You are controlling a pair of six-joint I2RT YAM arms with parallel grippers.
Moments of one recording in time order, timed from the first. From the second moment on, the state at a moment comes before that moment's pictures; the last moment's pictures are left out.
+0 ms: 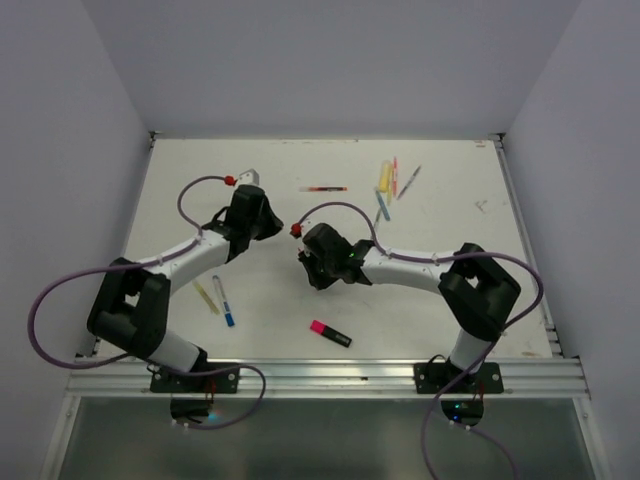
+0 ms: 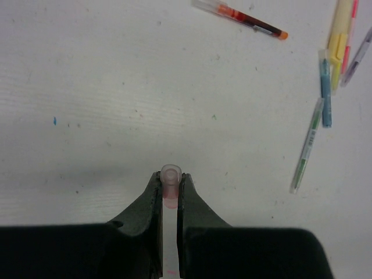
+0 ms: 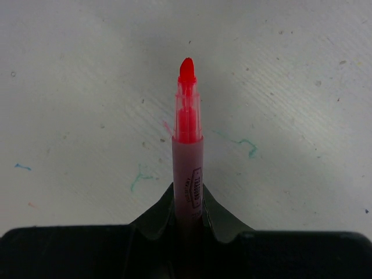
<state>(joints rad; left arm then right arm) -0.43 1.48 0.86 -0.05 -0.09 -0.72 0.94 1.74 1.07 -0.26 0.05 0.29</state>
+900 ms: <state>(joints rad) -0.24 1.77 0.95 0.02 0.11 -0.68 0.92 1.95 1.23 -0.22 0.00 0.28</state>
